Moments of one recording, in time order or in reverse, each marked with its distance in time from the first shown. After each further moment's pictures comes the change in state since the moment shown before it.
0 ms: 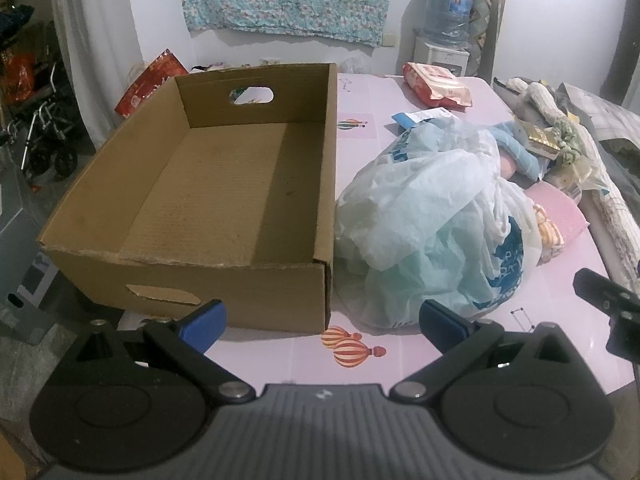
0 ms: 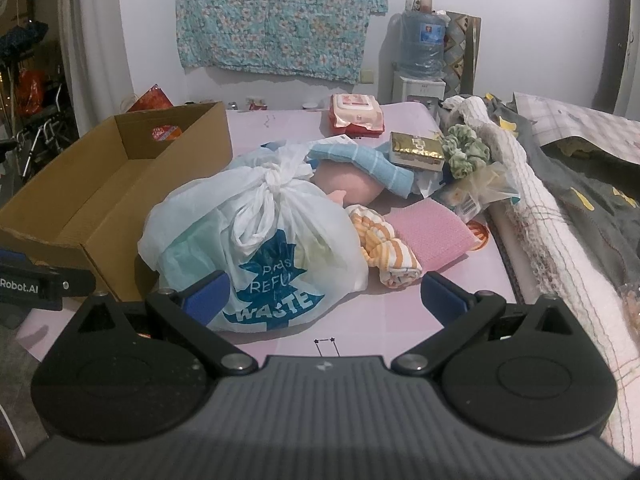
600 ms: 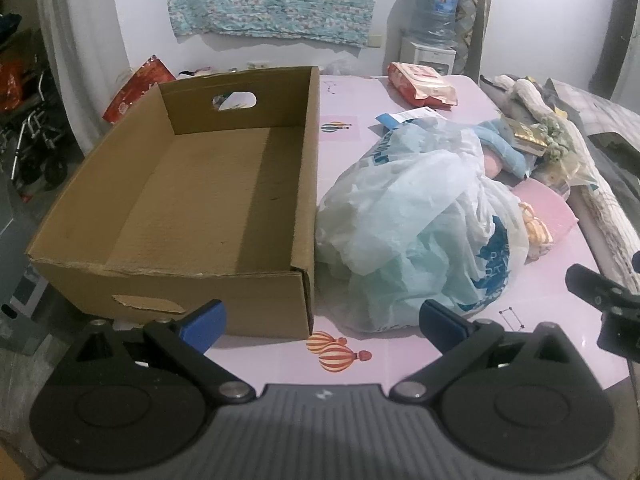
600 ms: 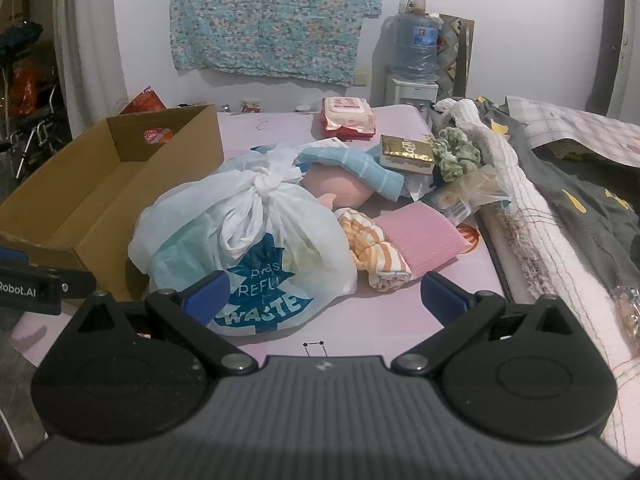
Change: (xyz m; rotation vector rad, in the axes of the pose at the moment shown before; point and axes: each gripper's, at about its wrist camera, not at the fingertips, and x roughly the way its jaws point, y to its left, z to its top) left arm 0.000 -0.009 0.005 0.028 -0.003 -0.025; right arm -0.002 -0.006 0.003 0.003 -0.004 -0.021
